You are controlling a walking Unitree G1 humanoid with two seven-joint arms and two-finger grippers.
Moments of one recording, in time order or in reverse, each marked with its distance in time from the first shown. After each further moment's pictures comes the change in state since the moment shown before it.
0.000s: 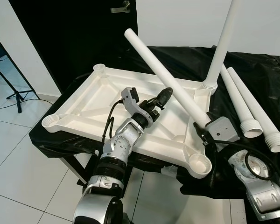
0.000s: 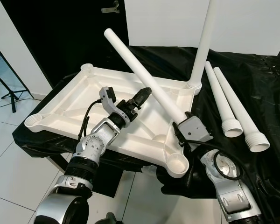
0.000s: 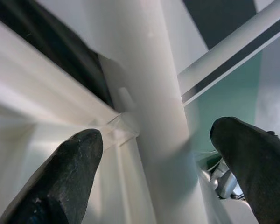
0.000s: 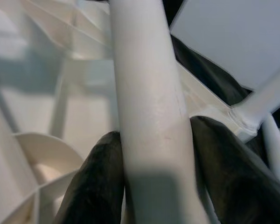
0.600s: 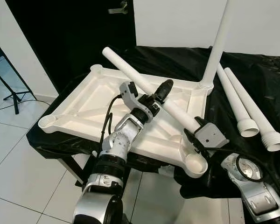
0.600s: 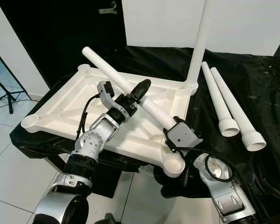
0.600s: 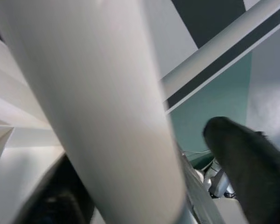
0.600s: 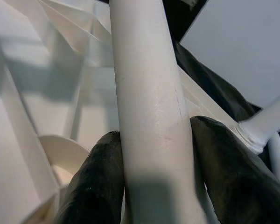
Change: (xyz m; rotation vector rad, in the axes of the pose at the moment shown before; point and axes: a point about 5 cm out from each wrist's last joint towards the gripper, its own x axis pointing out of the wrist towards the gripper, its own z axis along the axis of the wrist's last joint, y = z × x) left arm 0.002 -0.002 0.000 -0.009 0.002 -0.008; right arm 0.002 0.006 0.006 -0.056 -0.052 0.032
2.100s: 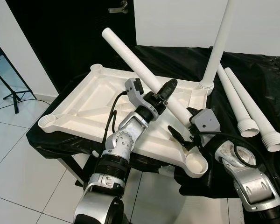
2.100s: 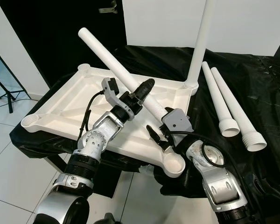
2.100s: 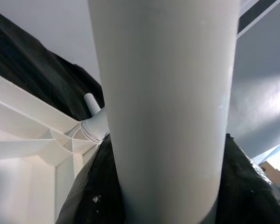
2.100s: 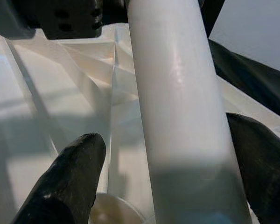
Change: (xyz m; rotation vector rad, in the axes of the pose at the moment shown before) left arm 0.006 -0.023 0.003 0.010 -0.015 -0.102; right arm 0.022 -0.006 0.025 0.267 -0.008 0.118
